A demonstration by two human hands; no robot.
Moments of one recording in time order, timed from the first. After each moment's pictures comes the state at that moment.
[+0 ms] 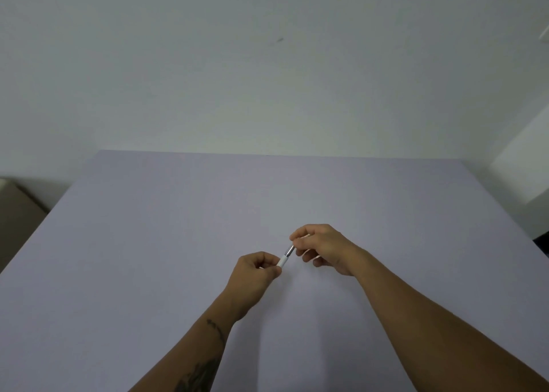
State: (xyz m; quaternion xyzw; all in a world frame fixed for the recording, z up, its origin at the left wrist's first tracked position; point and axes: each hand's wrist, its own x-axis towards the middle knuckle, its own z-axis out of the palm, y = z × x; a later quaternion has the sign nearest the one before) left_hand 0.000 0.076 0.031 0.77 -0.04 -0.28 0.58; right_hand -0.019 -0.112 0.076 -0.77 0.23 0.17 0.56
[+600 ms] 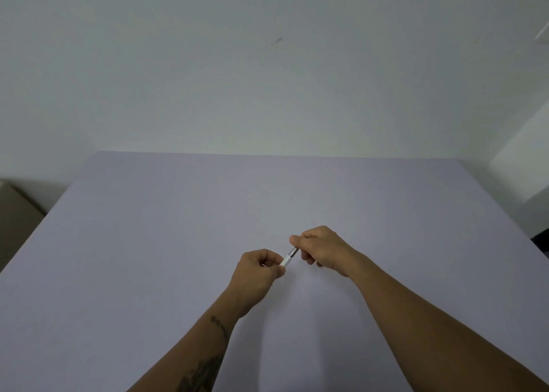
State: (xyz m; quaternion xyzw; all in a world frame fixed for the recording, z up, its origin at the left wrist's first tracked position) left_hand 0.003 0.071 0.037 0.78 -0.05 -0.28 0.56; right_hand -0.019 -0.106 0.071 -0.83 0.23 0.14 0.50
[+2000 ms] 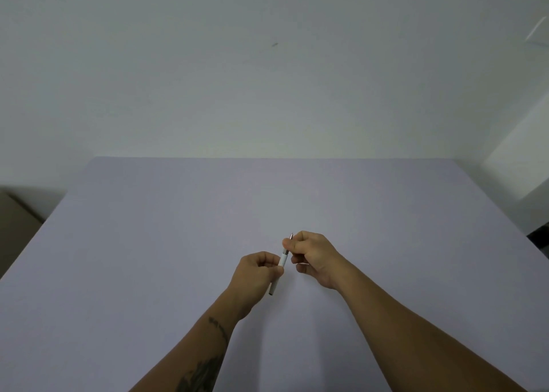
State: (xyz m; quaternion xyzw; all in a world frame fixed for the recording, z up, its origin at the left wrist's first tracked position) left_hand 0.008 0.074 0.036 0.76 -0.04 -0.30 0.58; right_hand -0.020 -0.082 0.061 -0.66 0.29 0.10 0.69
